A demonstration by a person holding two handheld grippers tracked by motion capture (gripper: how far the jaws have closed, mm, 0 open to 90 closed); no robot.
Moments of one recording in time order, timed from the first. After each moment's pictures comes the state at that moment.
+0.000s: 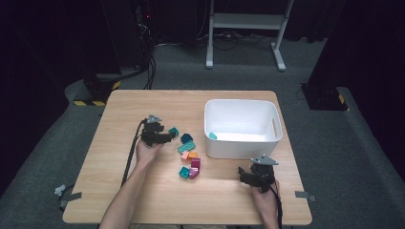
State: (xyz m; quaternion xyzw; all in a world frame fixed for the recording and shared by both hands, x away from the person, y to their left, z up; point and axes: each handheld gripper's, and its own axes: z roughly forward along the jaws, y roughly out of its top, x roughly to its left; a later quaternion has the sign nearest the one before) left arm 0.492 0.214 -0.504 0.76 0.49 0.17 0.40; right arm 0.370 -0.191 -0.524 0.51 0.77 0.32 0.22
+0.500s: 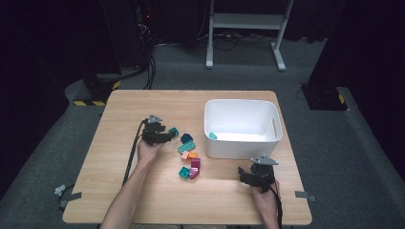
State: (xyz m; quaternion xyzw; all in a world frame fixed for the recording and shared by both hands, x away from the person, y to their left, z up) left arm 0.496 0.215 -0.508 0.76 0.49 0.17 0.41; right arm 0.369 -0.191 -0.524 0.51 0.77 0.32 0.22
